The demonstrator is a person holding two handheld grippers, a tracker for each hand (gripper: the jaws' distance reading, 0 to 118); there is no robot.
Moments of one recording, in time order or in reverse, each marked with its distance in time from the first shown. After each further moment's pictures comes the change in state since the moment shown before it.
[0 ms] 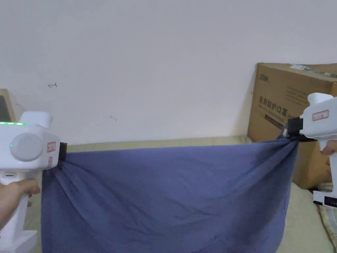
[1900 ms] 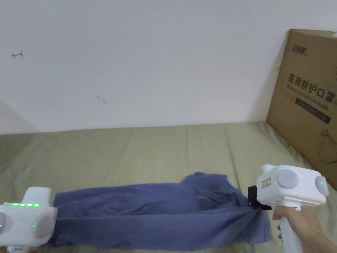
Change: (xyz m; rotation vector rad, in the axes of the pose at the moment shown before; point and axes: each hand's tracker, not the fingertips) left arm 0.026 -0.122 -0.354 -0.344 0.144 -0.103; right arm -0.022 -0.114 -0.360 -0.463 -0.077 -0.073
